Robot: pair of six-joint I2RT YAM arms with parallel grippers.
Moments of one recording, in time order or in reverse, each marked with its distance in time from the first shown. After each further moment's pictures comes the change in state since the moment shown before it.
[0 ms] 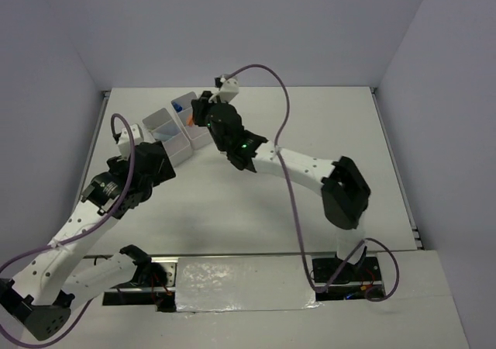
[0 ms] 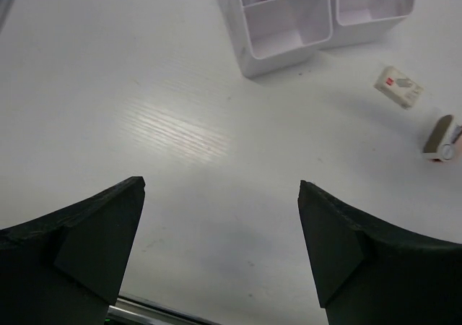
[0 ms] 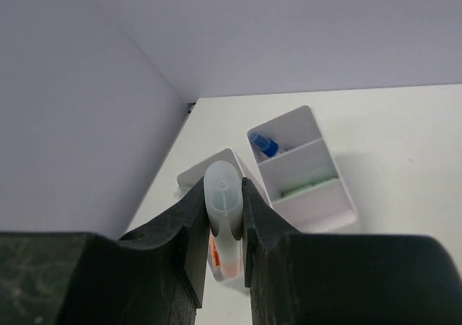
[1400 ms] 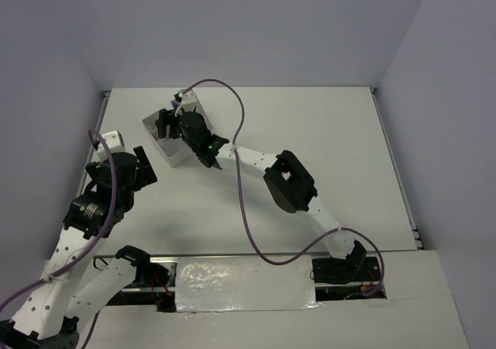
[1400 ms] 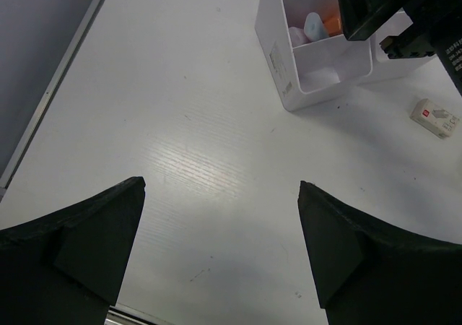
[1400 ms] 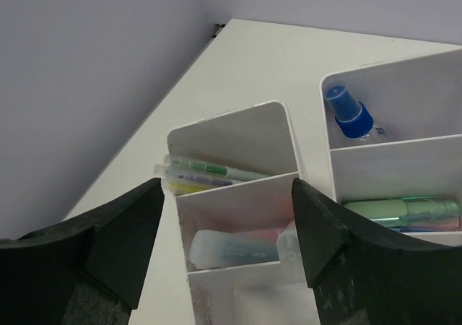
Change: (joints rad) left arm 0.198 -0.201 -0.097 0.090 0.029 0.273; right arm -0.007 0.639 0.536 0.031 -0.253 -0.094
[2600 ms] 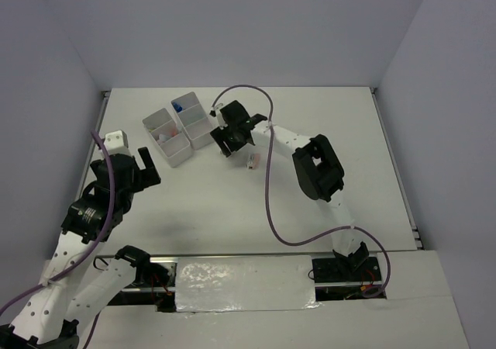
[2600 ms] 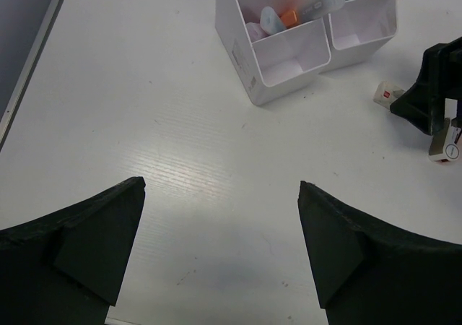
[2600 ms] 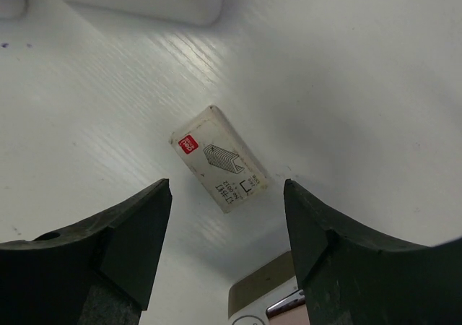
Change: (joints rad) left arm 0.000 -0.024 -0.018 0.053 0.106 0.058; right arm -0.254 -0.201 -0.220 -0.814 -0.307 -0.407
